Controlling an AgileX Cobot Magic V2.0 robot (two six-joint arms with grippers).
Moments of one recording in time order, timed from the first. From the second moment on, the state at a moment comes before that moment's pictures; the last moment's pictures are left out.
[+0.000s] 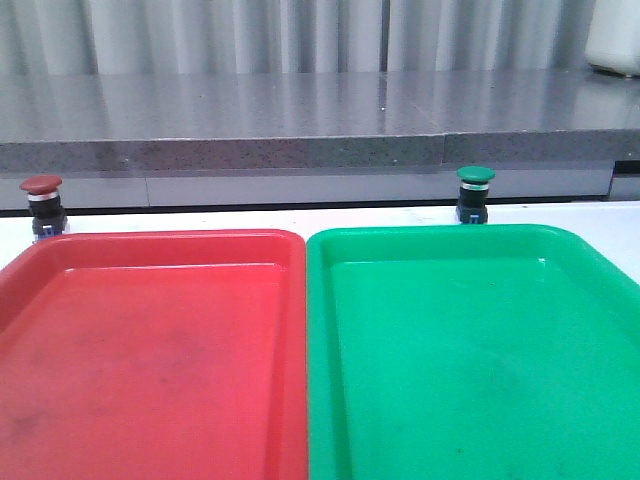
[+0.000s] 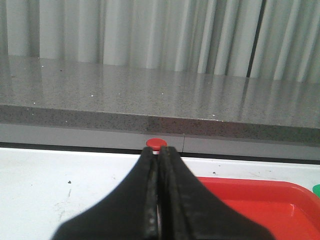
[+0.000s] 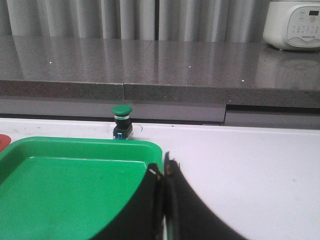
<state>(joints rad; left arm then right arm) -0.04 -0.01 0.01 -0.02 0.01 -0.09 0.07 -0.01 0.03 0.00 0.06 0.05</state>
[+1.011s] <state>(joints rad) -0.04 -0.01 0.01 -0.02 -0.06 -0.09 0.07 -0.01 0.03 0.00 0.04 0.05</state>
